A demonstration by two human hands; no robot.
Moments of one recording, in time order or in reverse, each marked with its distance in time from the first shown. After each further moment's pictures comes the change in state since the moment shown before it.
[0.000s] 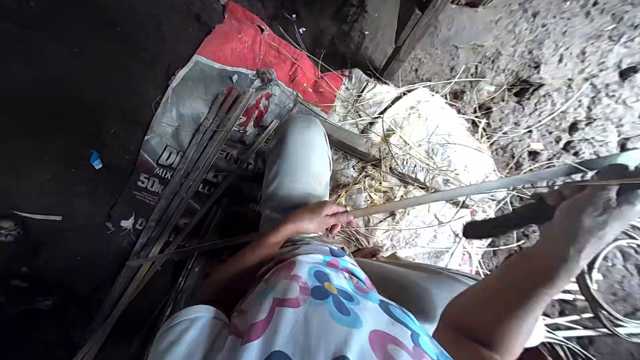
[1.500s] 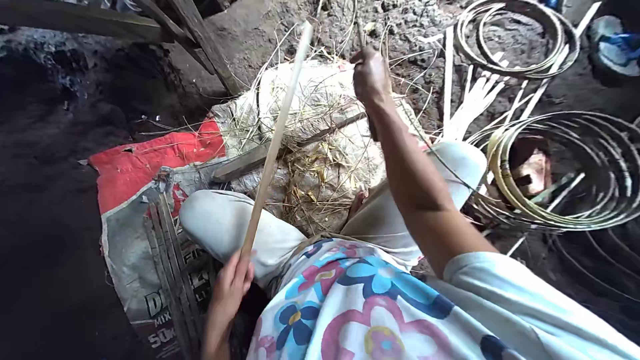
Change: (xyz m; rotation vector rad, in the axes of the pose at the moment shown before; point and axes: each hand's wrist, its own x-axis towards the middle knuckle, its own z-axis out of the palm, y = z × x) left_hand -0.104 0.000 -0.060 0.292 0.279 -0.165; right_hand 0.022 0.000 0.050 -0.383 -0.044 0.156
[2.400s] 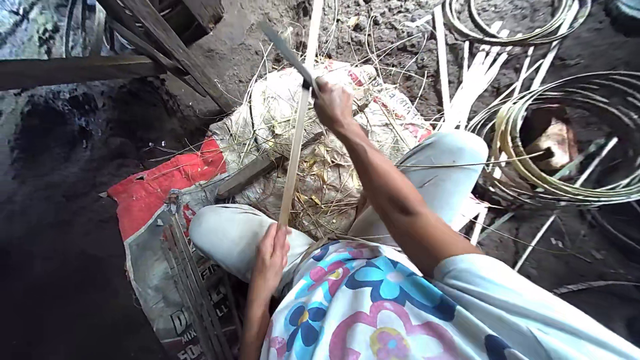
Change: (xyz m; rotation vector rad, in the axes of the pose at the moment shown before) left_hand 0.060 0.058 0.054 -0.003 -0.104 0.040; right_hand -0.029 -0.014 0.041 -0.135 -0.029 -0.033
